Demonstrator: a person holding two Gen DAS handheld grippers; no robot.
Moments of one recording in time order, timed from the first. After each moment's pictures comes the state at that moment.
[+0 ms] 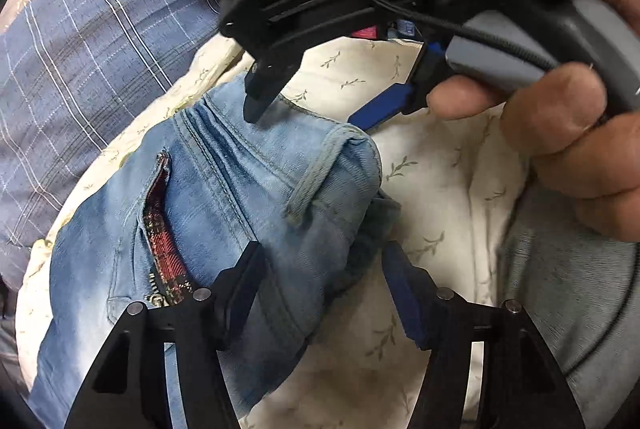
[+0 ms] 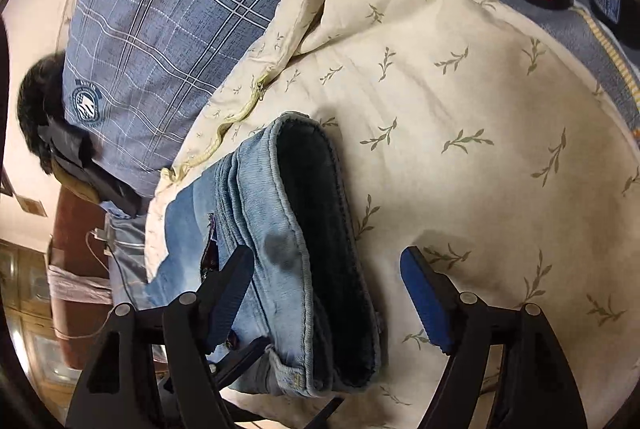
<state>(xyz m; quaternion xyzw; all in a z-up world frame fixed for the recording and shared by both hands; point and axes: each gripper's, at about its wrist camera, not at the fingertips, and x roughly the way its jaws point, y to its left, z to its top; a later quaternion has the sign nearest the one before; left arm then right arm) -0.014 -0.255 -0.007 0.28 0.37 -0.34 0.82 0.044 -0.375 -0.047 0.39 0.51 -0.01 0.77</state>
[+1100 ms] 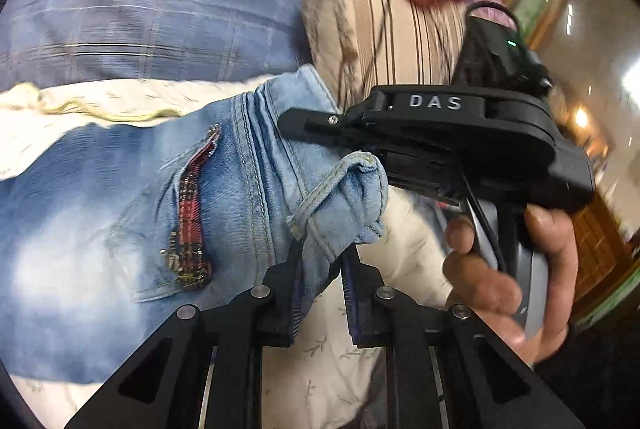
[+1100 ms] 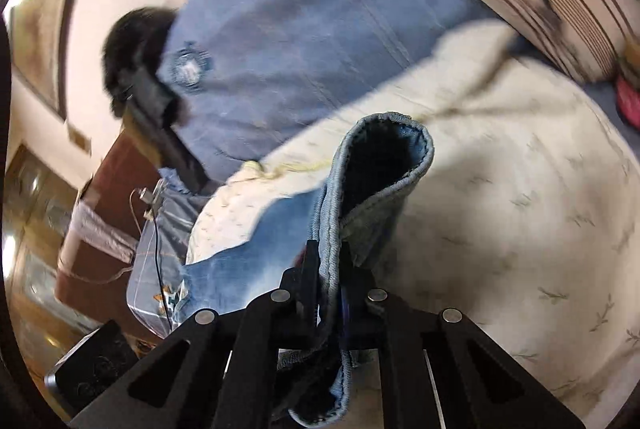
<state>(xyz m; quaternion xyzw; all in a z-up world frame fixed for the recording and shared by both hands) 0.012 -0.131 0.061 -0.11 0.39 -0.37 0.84 0.048 -0.271 0.049 0.28 0.39 0.11 0.87</state>
